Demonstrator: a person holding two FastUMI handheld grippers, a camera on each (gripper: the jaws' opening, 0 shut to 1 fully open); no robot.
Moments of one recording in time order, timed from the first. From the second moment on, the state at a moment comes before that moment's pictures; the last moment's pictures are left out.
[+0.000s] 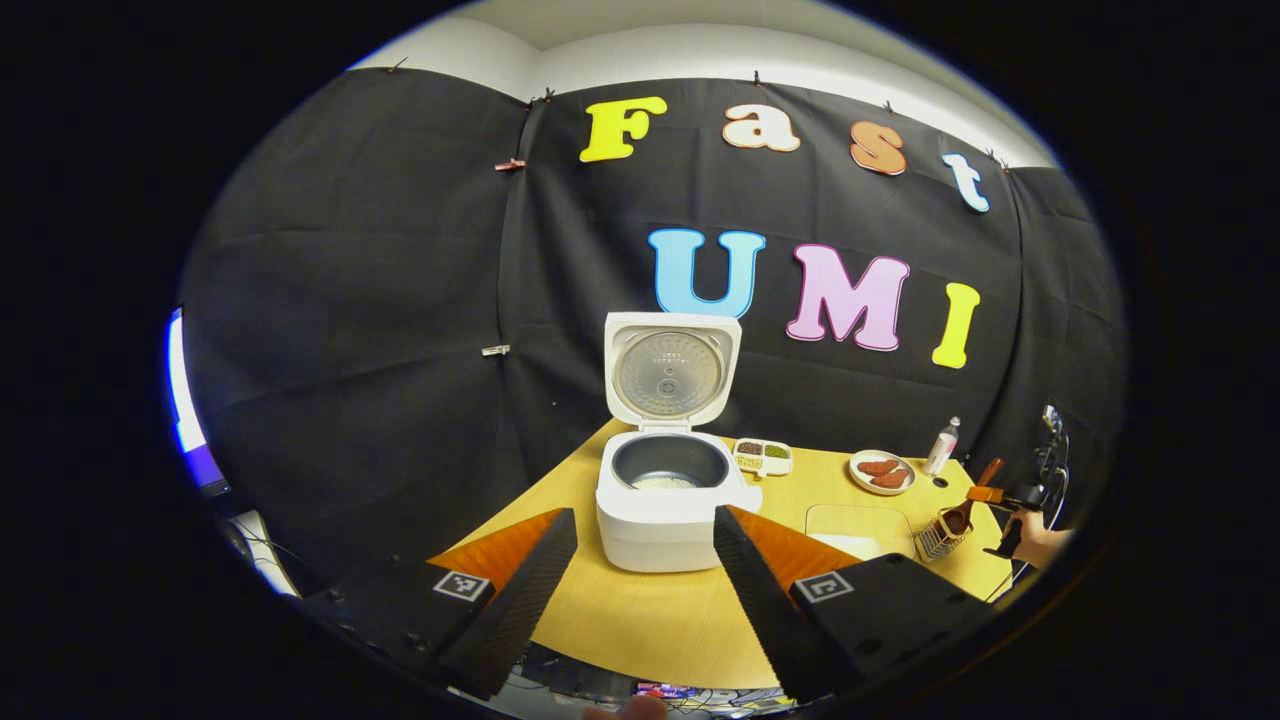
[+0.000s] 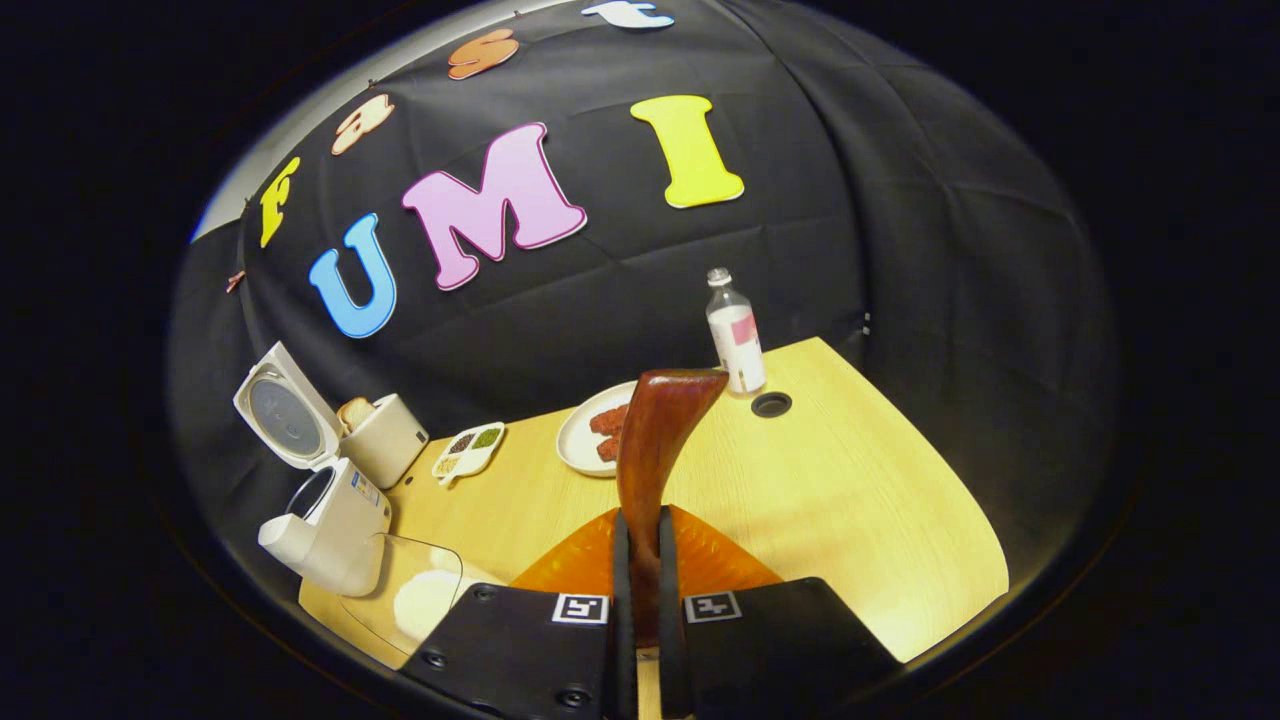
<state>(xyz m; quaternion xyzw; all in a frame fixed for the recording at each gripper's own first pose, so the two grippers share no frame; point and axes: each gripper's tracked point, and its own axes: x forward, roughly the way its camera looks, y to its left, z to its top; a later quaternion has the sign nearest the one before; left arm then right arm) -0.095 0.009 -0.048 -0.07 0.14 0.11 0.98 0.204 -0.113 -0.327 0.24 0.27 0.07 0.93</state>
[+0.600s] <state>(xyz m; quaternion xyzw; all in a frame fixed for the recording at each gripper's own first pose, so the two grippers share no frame) -0.061 0.022 -0.020 -0.05 0.10 0.06 0.99 0.133 -0.176 -0.263 0.22 0.26 0.00 0.94</state>
